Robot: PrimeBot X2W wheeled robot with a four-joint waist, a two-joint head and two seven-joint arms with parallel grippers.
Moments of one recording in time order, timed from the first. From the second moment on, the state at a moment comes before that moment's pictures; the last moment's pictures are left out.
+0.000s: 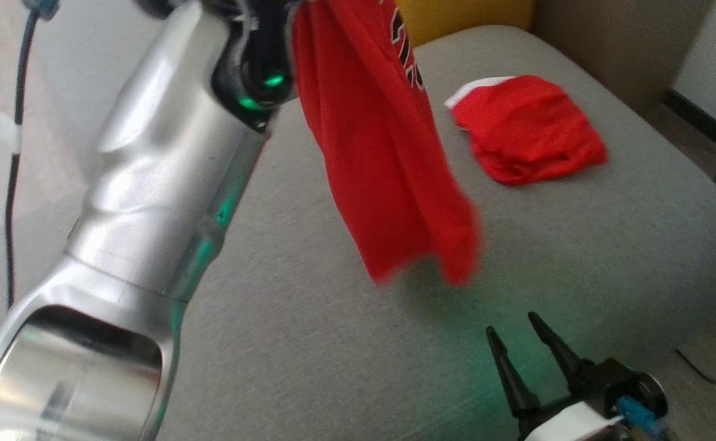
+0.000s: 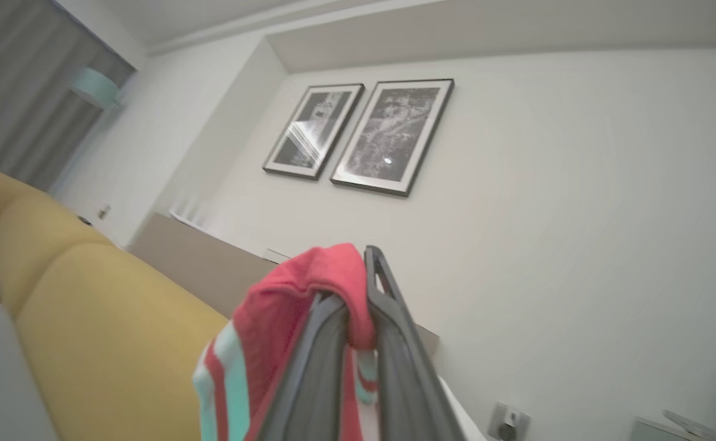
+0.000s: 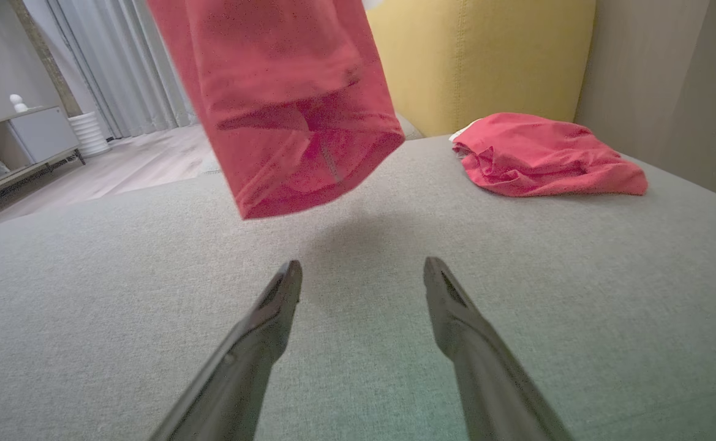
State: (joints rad) left arm -1.16 0.02 -0.54 0.56 -1.08 0.06 -0.26; right arm 0.06 -0.13 0.30 0.31 0.15 0.12 -0.26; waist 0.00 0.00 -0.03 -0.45
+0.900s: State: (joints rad) left arm -0.32 0.23 -0.25 0.41 -0.43 0.17 -0.26; right arm 0.02 -0.10 0.25 0.30 0.15 0.12 -0.26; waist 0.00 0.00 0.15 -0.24
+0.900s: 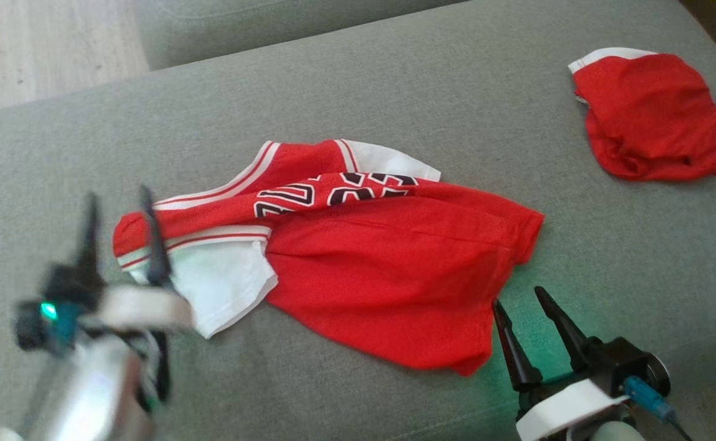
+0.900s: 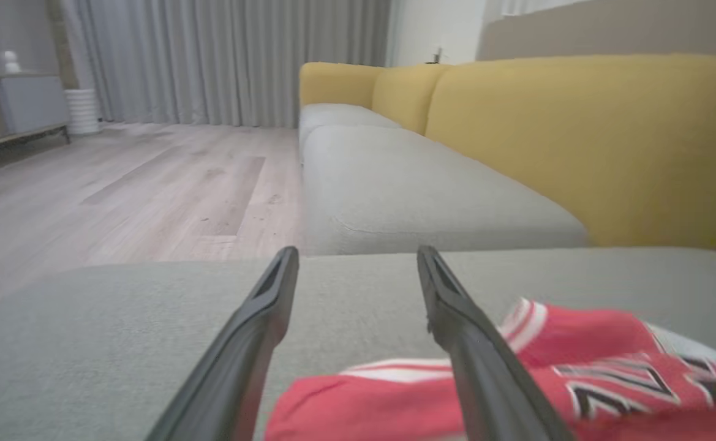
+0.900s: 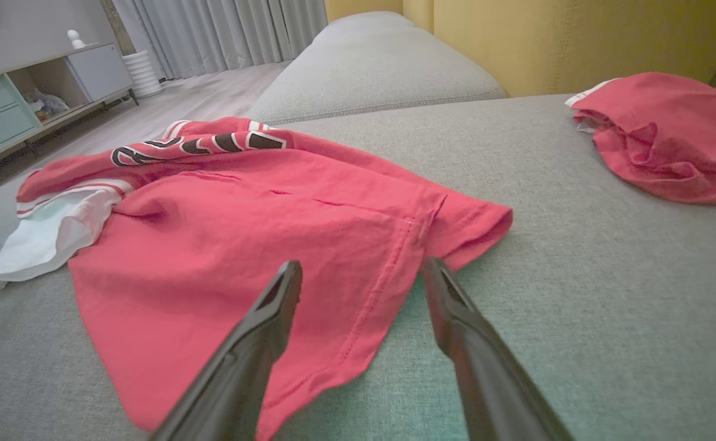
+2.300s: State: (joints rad) left arm -0.14 0.13 -0.16 0.38 -0.30 0.05 -0.26; right arm -0.13 -0.10 0.19 0.47 0.40 0.12 -0.26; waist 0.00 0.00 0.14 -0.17
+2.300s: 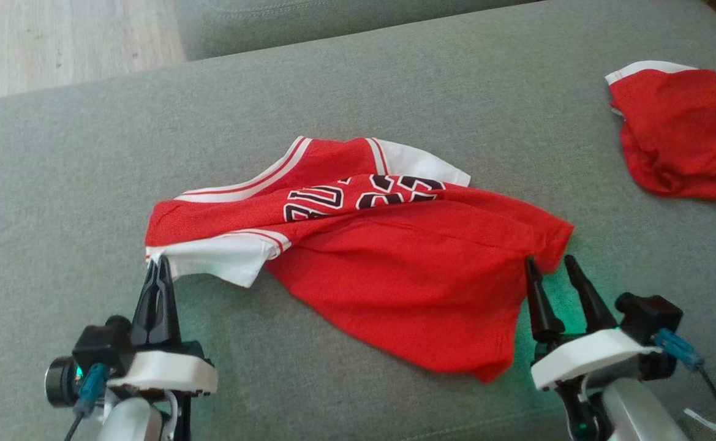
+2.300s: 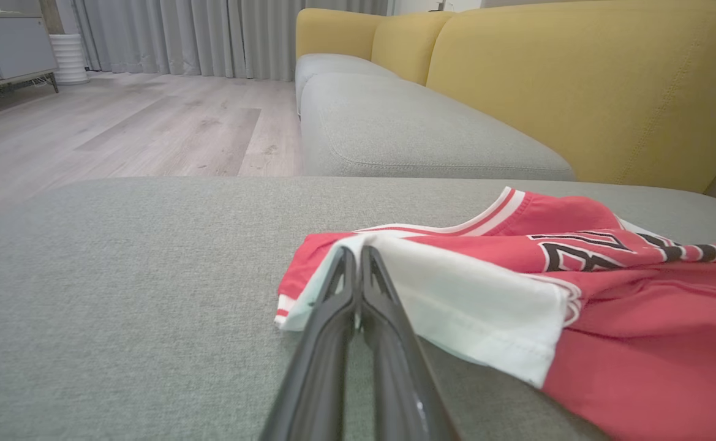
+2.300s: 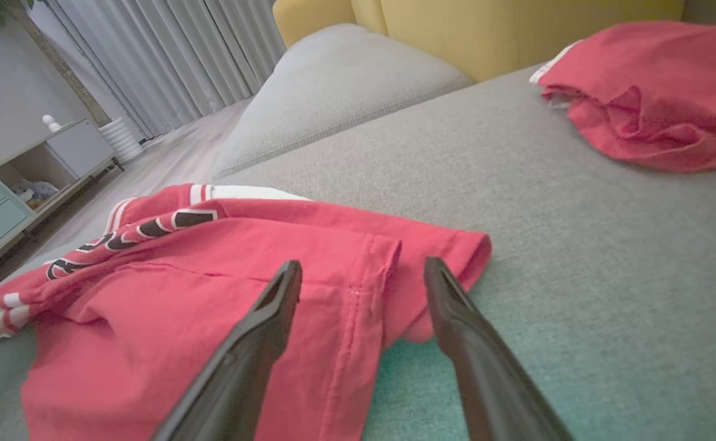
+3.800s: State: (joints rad) left arm -0.82 0.18 -0.17 0.01 -0.50 -0.12 0.02; right arm -0.51 -0.48 0.17 0.00 0.46 0.12 -0.20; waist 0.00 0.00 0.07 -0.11
